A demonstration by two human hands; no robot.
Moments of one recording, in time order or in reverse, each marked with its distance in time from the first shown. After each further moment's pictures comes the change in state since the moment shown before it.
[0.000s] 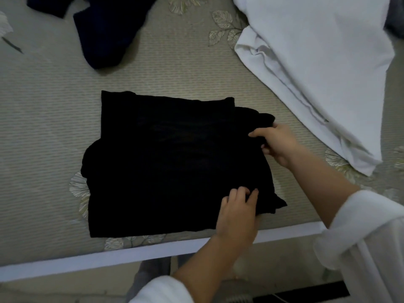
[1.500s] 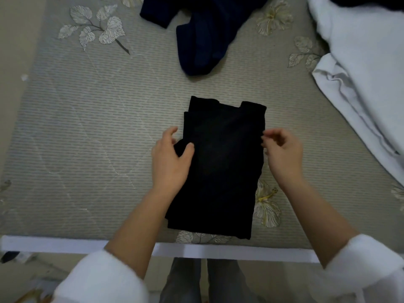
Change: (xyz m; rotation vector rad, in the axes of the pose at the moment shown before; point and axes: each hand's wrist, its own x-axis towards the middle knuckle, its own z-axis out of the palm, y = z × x) left_hand -0.057 -0.217 -0.184 -0.483 0.669 -0.546; right_hand -0.069 -0.013 0.171 -0.084 0.164 -0.531
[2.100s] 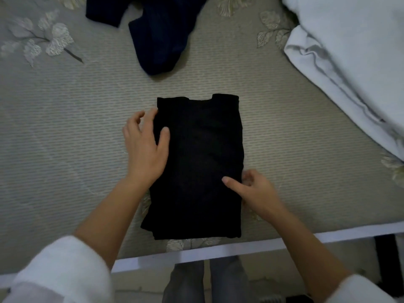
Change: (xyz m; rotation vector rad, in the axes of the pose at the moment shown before) left_hand 0.049 0.003 0.017 0.308 -0.038 0.312; right_hand -0.061 0.060 -0.021 -0.145 -0.378 0.402
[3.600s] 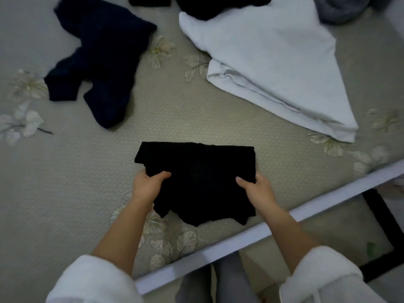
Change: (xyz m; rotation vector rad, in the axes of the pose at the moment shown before) left_hand -0.031 0.090 0.027 -0.530 -0.325 -0.551; right_hand -0.030 0.043 -0.084 0.570 0.316 0.068
